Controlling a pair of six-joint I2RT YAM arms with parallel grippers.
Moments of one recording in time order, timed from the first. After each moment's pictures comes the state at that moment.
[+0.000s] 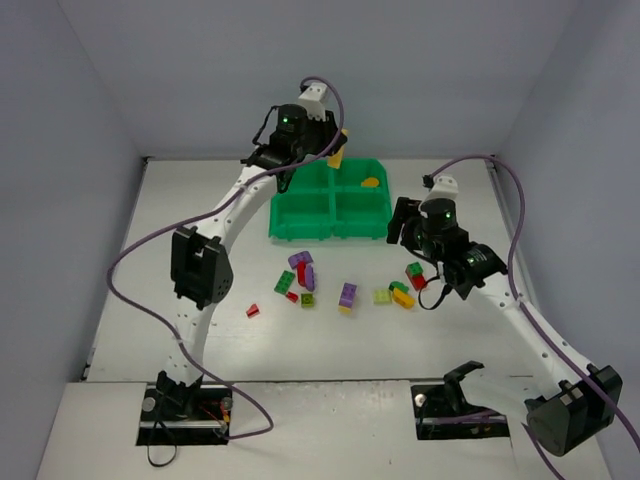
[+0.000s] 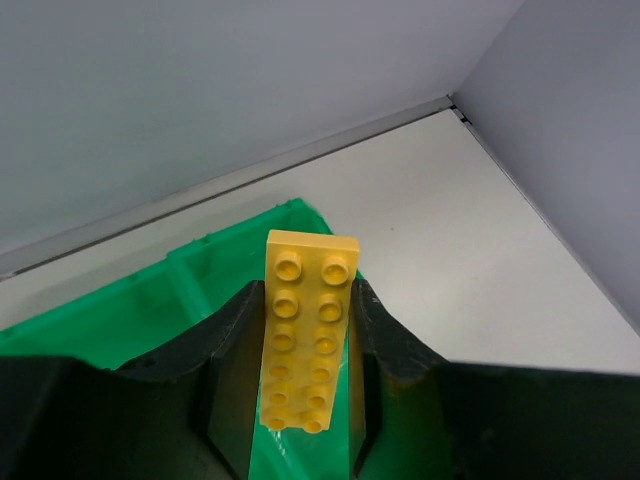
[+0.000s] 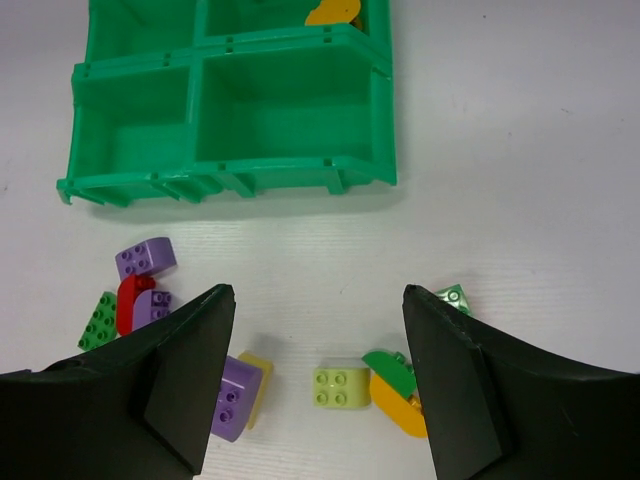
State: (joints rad) left arm -0.49 2.16 2.19 -0.23 0.19 -0.27; right arm 0.45 1.09 0.98 -0.41 0.26 0.39
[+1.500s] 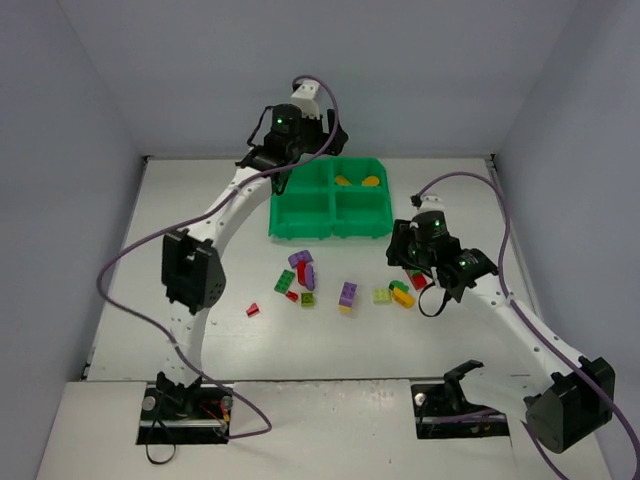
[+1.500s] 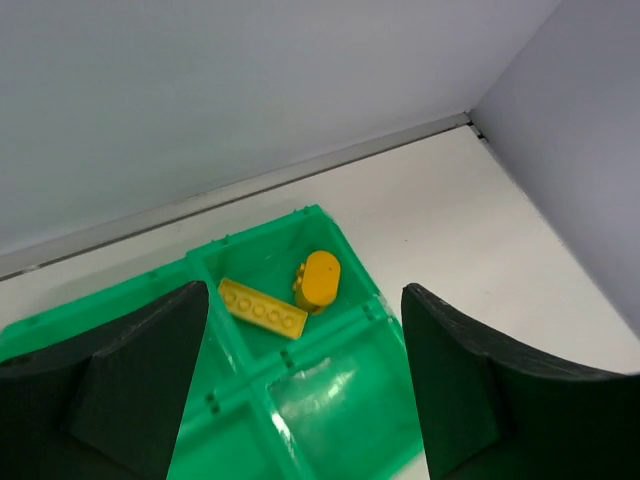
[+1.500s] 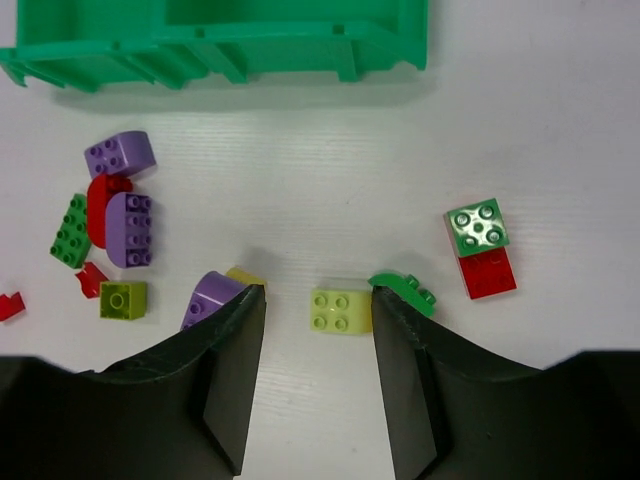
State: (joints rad) left arm -0.49 2.21 2.14 -0.12 0.14 -0.29; right arm 0.44 1.09 0.89 -0.49 0.13 0.42
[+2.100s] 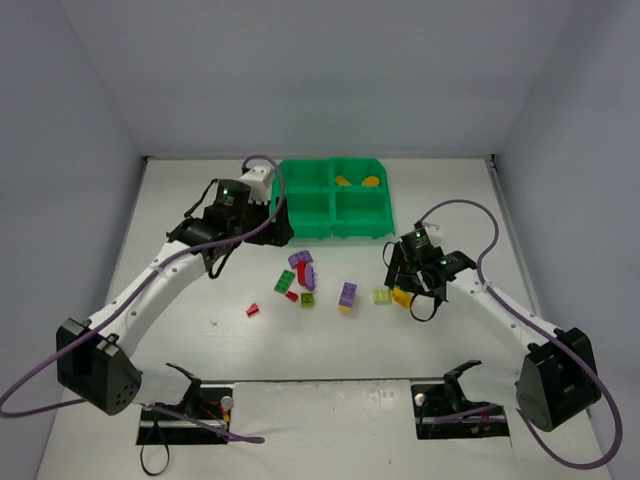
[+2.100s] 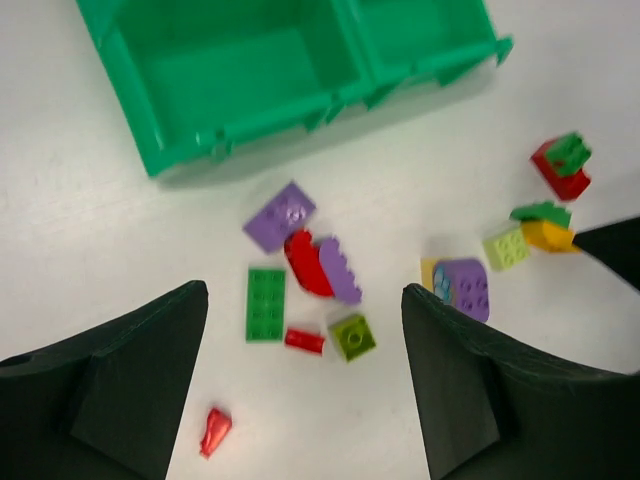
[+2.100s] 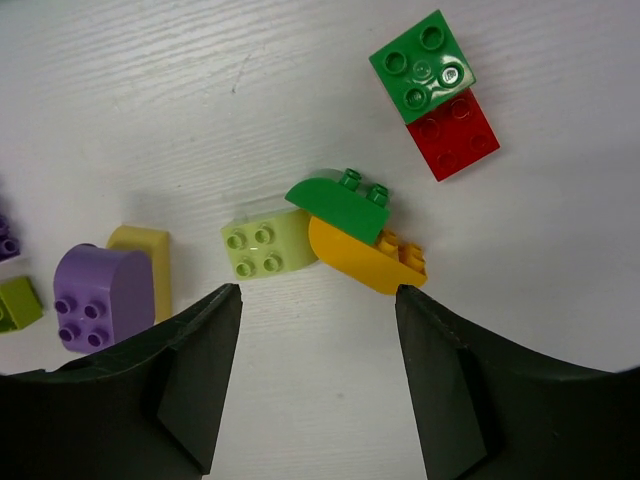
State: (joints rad) left arm -0.48 1.35 1.24 -0.47 0.10 -0.29; right arm 0.45 1.19 0.78 -0.62 0.20 0.65
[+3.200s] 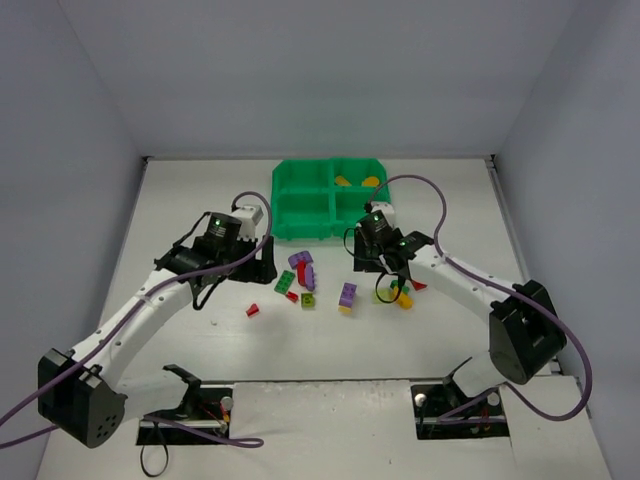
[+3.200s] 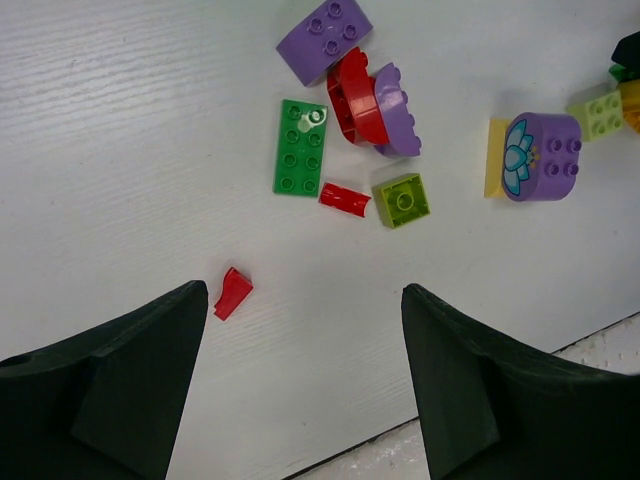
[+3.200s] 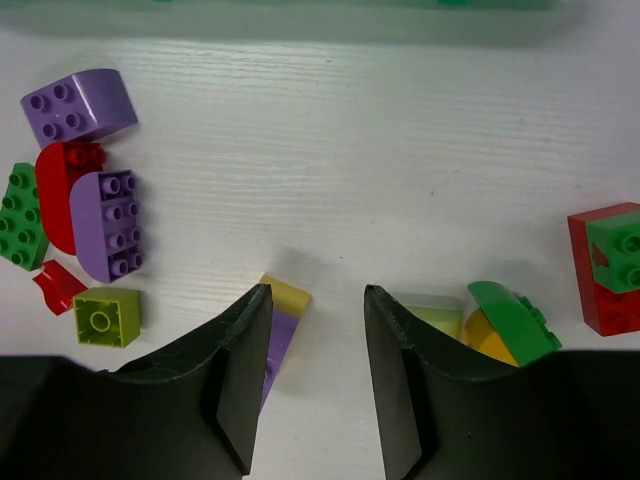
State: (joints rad) left arm -0.48 1.15 0.98 -0.65 0.10 -0.31; right arm 0.60 1.49 0.99 -0.46 0.20 0.53
